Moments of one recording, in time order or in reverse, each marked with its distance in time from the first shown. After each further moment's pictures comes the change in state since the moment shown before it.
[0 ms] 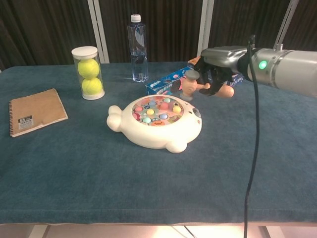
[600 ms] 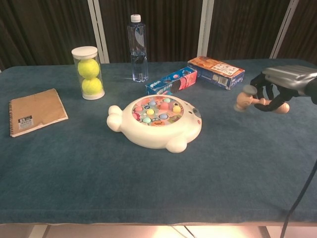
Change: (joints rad) left arm -0.001 -0.004 0.000 -0.005 -0.003 -0.004 0.015; right arm -0.251 -0.007 -0.145 0.295 -0.362 0.042 0.426
